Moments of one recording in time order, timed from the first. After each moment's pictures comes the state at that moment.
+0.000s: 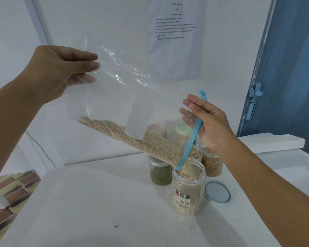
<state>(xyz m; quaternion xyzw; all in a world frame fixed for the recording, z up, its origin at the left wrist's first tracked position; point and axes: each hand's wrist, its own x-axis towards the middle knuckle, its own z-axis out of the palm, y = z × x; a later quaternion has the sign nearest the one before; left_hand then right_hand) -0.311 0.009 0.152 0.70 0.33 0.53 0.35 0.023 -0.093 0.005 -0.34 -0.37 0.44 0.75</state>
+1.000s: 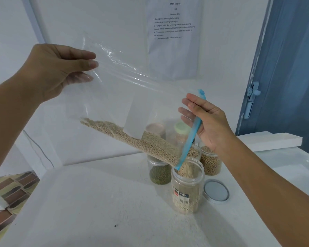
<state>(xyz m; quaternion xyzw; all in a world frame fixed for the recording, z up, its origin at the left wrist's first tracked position) -0.308 0.004 0.155 0.70 0.33 0.53 0.35 0.022 -0.097 0.008 -0.34 -0.37 0.43 0.75</state>
